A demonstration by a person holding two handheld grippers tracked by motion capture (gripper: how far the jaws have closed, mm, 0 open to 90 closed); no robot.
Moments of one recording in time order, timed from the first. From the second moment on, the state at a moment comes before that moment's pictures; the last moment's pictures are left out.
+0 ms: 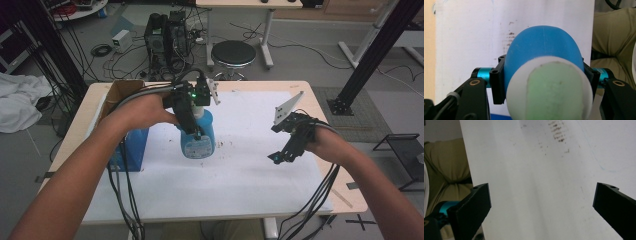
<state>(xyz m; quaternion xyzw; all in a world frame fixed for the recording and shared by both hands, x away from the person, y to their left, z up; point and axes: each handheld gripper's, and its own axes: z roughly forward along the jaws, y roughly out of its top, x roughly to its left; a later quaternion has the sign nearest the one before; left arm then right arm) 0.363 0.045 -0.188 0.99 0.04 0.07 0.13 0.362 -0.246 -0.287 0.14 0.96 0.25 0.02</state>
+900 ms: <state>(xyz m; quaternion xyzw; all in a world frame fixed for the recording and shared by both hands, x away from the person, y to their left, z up) 0.381 0.159 -0.108 0.95 0.27 0.12 0.13 0.367 -0.294 -0.282 0.18 0.96 0.19 0.03</state>
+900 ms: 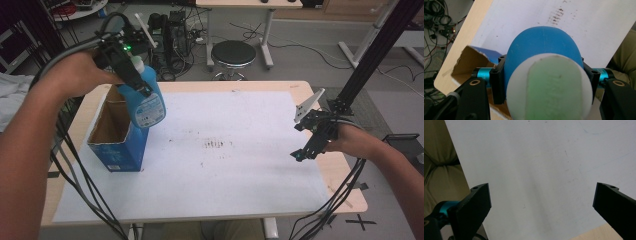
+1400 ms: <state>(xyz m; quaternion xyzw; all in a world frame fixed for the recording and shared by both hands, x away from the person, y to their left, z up) 0.379 0.213 -0.093 0.92 0.33 0.15 0.14 0.368 -0.296 -0.279 0.17 0.97 0.19 0.03</state>
